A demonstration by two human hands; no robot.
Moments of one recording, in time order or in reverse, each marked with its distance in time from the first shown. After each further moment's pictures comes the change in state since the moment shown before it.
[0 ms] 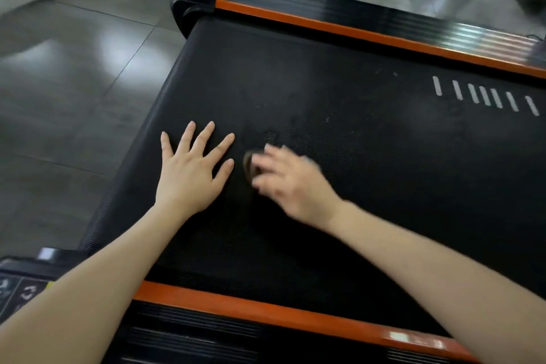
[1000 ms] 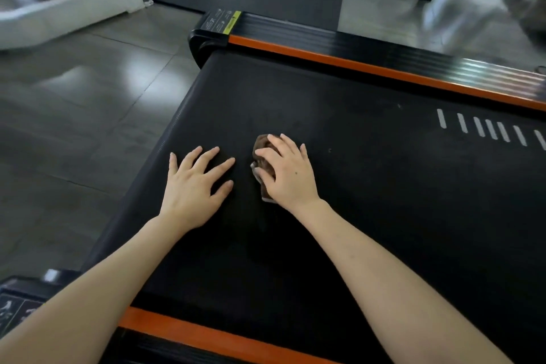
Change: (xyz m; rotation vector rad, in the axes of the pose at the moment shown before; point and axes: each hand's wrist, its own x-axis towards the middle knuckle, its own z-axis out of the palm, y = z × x) left_hand 0.012 -0.006 -0.010 -0.056 -0.052 -0.039; right_hand 0.055 0.018 0.009 0.081 0.023 0.451
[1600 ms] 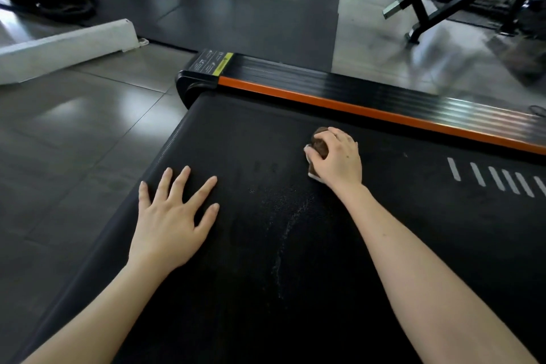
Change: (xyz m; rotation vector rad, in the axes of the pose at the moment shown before) left_hand 0.062 -0.010 0.014 0.070 0.095 -0.125; right_hand 0.117 0.136 -0.029 -0.059 0.254 0.288
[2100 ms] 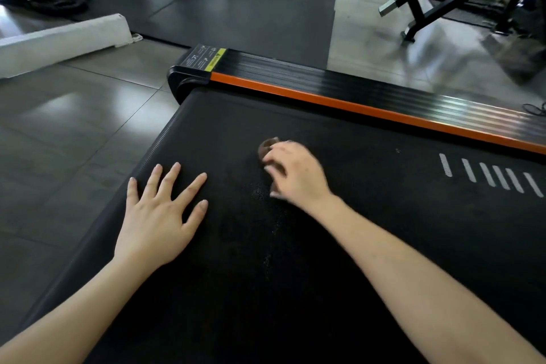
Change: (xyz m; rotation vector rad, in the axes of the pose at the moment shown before) left_hand -0.001 -0.002 -0.001 0.004 -0.025 -0.003; right_hand -0.036 -0.038 0.009 0.156 -0.018 -0.451
